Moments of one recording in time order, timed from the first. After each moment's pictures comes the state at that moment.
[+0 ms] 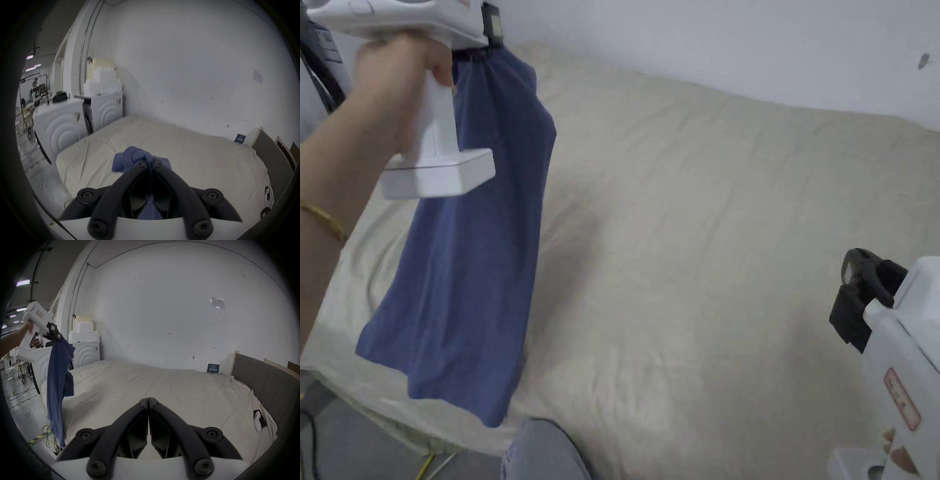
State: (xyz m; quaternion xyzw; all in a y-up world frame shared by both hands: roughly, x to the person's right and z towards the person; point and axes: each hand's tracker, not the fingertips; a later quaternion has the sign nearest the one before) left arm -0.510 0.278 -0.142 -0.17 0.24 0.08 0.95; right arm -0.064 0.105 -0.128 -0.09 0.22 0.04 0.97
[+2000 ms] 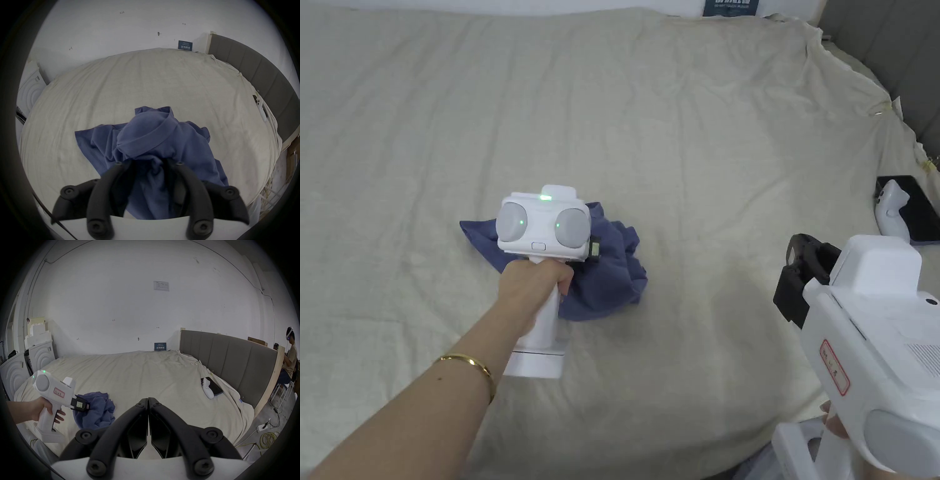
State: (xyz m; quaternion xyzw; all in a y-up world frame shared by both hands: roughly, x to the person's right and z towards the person) left arm -0.175 -0.021 -0.290 -0.46 -0.01 -0.01 0.89; right arm 0.086 0.057 -0.103 -0.17 0.01 0.01 0.99
